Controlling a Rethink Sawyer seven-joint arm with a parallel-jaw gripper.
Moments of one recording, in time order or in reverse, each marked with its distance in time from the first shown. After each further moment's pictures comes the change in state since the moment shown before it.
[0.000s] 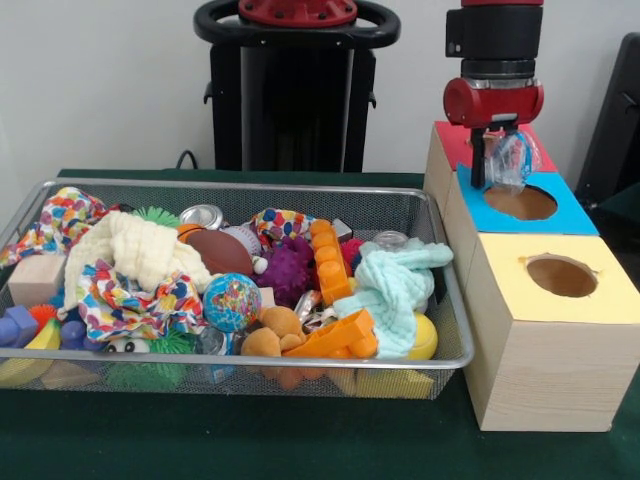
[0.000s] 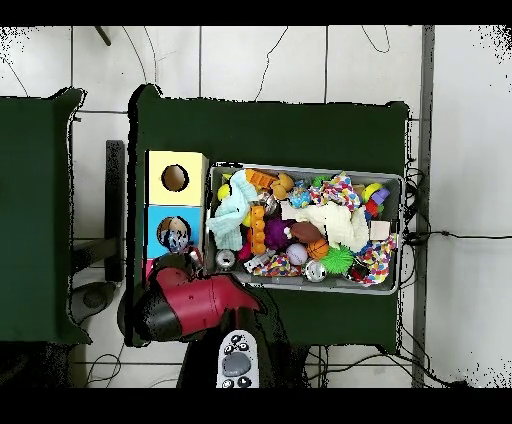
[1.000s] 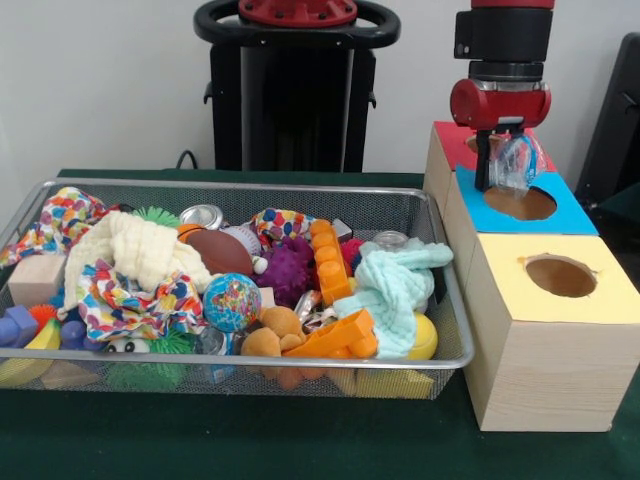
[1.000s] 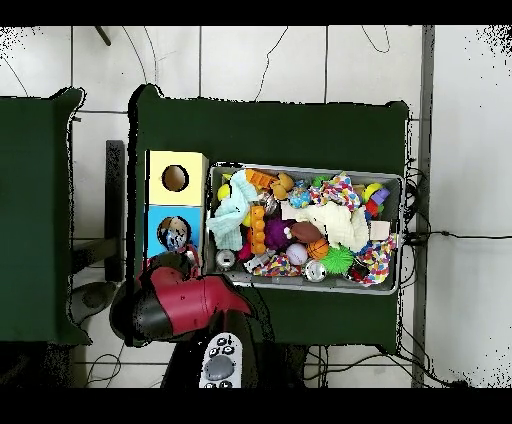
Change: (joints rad) arm 0.075 0.025 -0.068 -0.030 0.049 0.000 0.000
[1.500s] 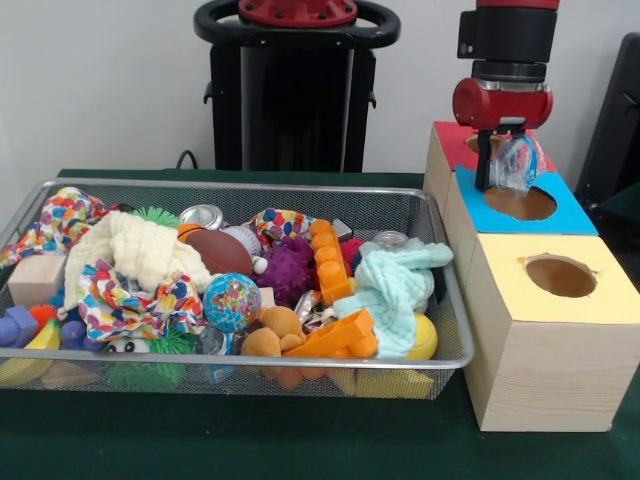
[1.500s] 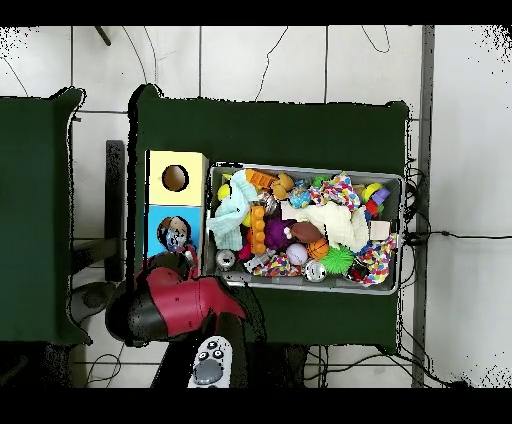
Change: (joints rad) arm 0.048 0.015 -0.047 -0.016 0.027 0.000 0.000
